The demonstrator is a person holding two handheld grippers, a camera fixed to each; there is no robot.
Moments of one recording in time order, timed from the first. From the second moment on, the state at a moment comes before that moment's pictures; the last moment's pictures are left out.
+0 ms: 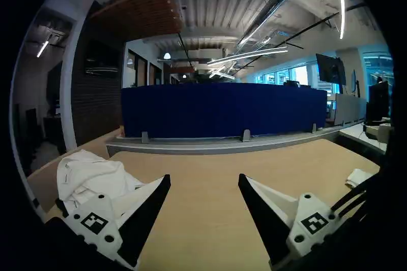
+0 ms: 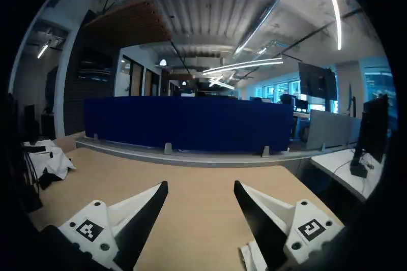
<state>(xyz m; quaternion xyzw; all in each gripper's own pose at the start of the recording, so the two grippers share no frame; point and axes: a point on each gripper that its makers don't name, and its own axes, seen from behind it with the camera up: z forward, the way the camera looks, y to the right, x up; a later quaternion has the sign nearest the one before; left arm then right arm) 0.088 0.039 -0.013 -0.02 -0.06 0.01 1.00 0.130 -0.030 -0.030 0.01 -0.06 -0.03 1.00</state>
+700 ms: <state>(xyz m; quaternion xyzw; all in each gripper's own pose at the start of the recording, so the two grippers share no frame) 0.027 0.028 -0.009 -0.01 -0.02 0.02 1.00 0.126 -0.038 -0.035 -0.01 -0.05 -0.07 1.00</state>
